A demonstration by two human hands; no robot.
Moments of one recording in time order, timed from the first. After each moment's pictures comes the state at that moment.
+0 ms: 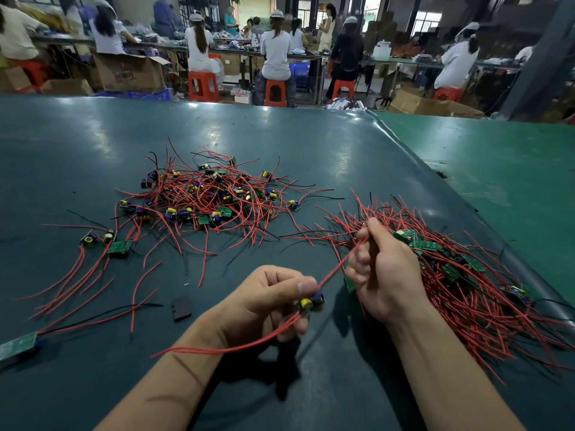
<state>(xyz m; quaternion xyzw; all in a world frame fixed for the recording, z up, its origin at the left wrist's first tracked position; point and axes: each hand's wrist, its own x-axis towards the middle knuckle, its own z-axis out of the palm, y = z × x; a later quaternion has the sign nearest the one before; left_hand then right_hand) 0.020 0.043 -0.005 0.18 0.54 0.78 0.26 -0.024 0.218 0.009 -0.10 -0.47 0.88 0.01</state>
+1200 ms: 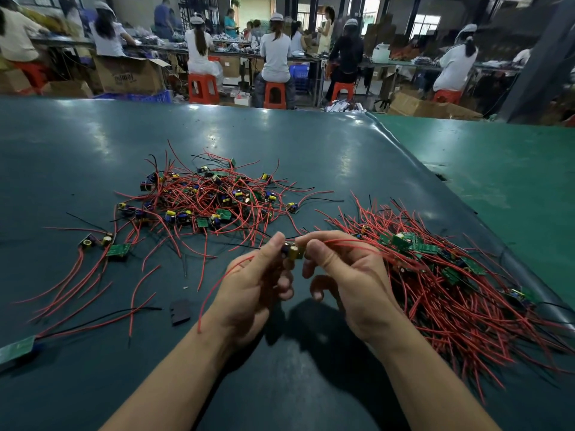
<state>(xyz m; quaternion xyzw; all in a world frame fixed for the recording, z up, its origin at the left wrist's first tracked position) 0.005 0.053 -0.011 0.01 0.47 0.88 0.05 0.003 0.196 0.007 0.17 -0.60 0.78 0.01</state>
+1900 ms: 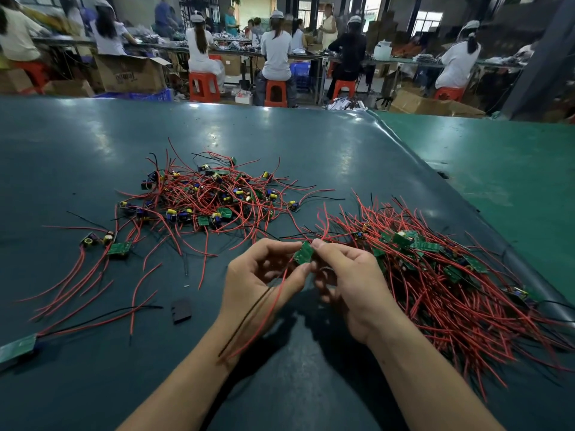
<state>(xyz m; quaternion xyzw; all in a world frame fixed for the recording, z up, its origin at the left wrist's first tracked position) 0.011 0.059 -0.018 0.11 0.67 0.71 -0.18 -0.005 0.187 0.001 -0.04 -0.61 0.79 -0.05</state>
